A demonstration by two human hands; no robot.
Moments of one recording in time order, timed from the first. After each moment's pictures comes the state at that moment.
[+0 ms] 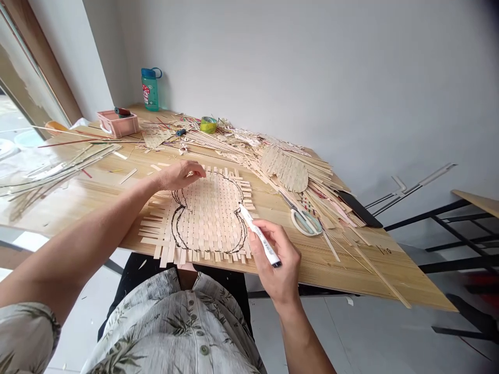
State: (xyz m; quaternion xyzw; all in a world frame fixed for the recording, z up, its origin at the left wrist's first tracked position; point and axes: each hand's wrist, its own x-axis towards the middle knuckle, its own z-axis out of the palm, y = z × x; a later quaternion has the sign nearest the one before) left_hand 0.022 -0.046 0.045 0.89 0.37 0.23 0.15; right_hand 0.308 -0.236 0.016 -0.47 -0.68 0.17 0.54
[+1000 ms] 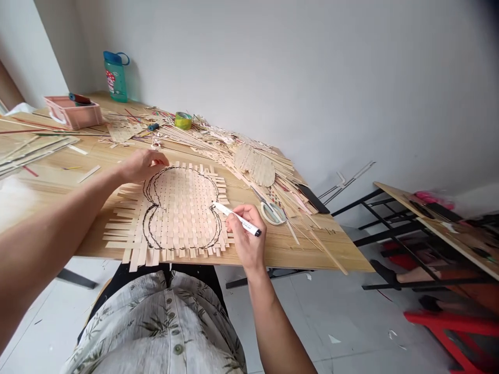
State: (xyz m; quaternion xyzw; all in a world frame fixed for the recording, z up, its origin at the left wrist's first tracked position) left_hand -0.001 -0.027 0.041 0.84 0.47 0.22 0.11; right_hand 0.309 -0.208 0.014 -0.48 -0.59 0.28 0.59
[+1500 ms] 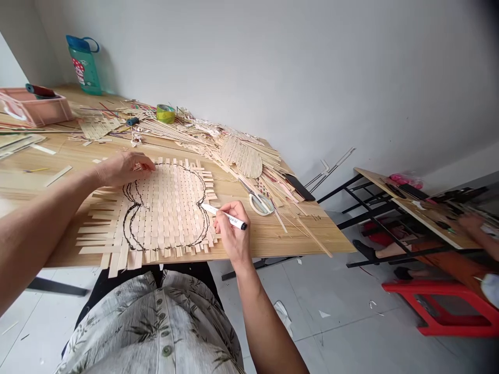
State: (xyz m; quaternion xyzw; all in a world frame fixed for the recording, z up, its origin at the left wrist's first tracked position) left_hand 0.002 -0.025 0.041 0.87 0.43 0.18 0.14; right_hand 0.313 -0.203 0.002 -0.52 -0.55 0.29 0.58
